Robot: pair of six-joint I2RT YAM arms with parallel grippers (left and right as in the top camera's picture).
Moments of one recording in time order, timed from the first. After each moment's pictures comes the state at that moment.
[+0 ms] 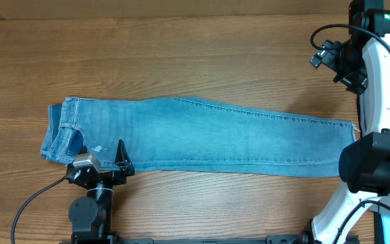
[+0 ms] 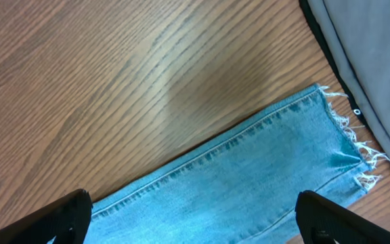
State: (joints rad) left arm 0.03 0.02 0.01 -0.08 -0.04 -0.26; right arm -0.14 2.03 2.09 -1.48 0.06 0.54
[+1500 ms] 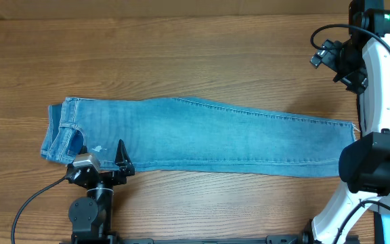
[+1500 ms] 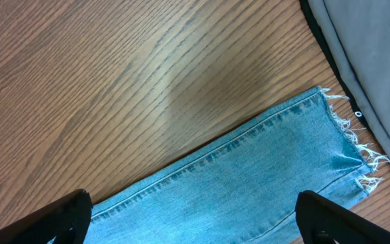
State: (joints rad) left arm 0.03 0.02 0.01 -0.08 -0.04 -0.26; right arm -0.14 2.03 2.09 -1.47 0.06 0.54
